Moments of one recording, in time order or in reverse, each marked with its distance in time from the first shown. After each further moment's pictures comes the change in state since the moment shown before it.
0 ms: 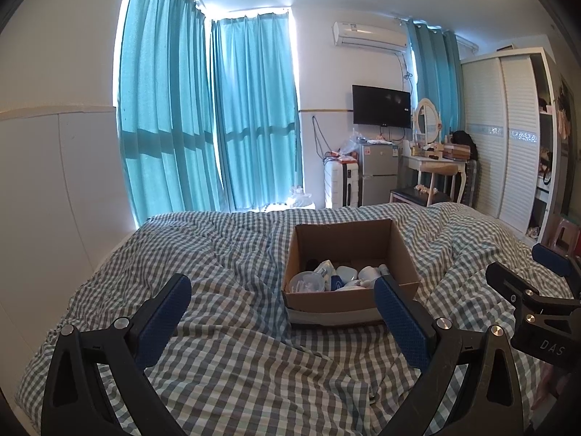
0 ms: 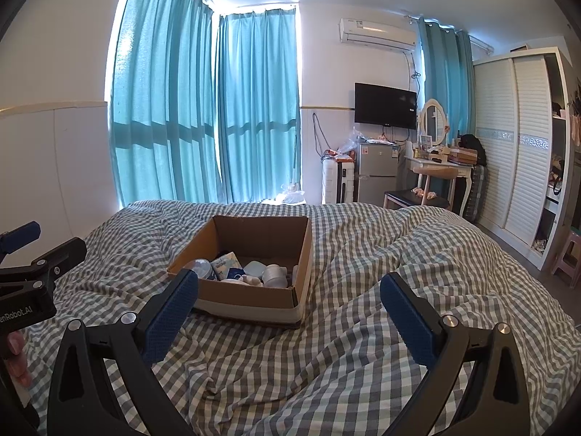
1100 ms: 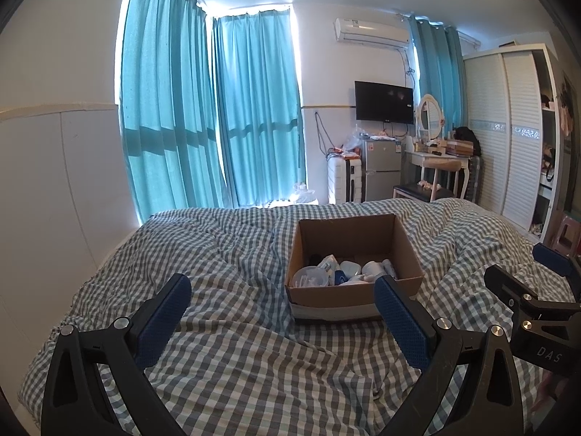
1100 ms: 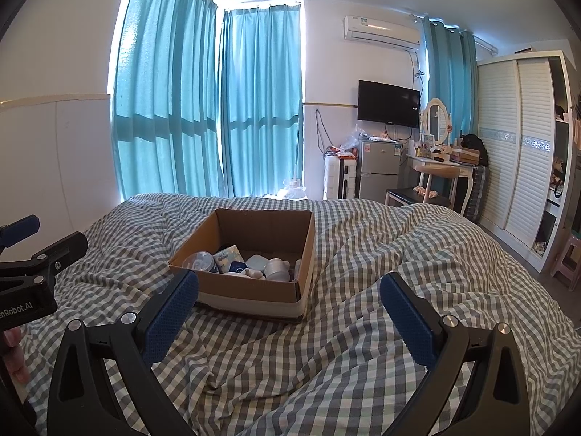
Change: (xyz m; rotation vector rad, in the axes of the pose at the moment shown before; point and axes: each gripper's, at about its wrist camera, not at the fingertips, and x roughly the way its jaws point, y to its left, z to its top) left arm 0.000 0.002 -0.005 0.008 0.017 0.013; right arm 0.003 0.005 -0.005 -0.017 0.013 0.001
